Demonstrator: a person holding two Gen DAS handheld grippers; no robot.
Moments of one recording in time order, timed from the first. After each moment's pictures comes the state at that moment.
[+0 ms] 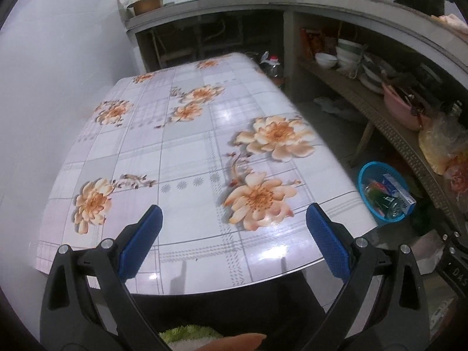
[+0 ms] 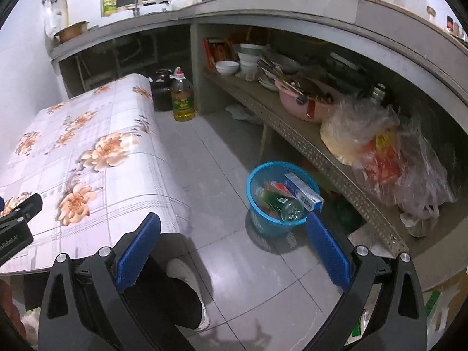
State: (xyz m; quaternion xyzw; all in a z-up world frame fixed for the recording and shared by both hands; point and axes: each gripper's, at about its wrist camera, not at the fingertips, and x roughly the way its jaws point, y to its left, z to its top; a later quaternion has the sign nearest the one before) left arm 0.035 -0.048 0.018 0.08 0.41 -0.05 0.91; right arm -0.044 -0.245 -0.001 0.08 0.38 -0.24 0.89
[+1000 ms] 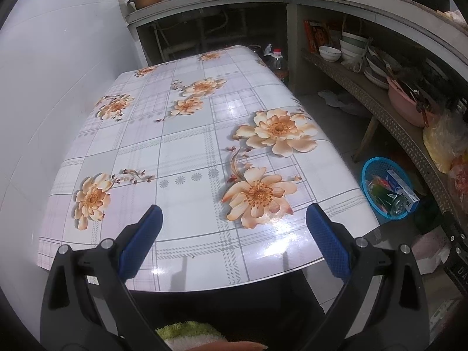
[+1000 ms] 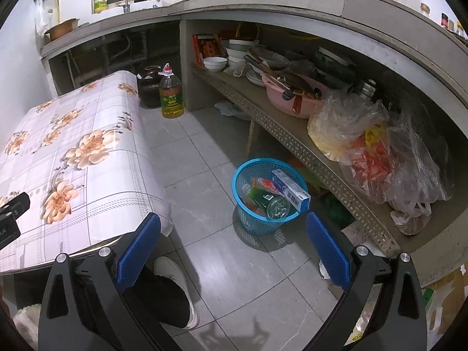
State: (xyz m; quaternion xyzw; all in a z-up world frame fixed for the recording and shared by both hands) left arm 0.038 -0.056 0.016 0.08 0.42 -0.04 0.90; right arm -0.046 -0.261 -0.004 0.08 0.39 -0.26 0.88
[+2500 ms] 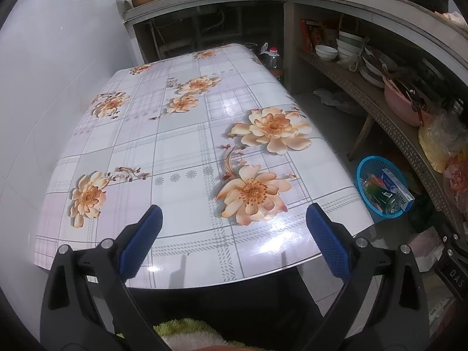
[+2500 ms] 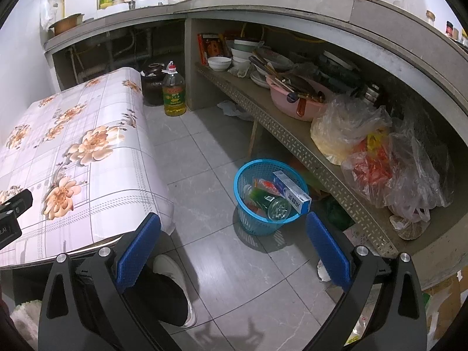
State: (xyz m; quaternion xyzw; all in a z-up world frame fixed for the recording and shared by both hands) left arm 0.035 -0.058 0.016 0.08 0.43 -0.06 0.90; right arm -0.042 -0.257 -0.002 0.06 0.39 -0.25 0.88
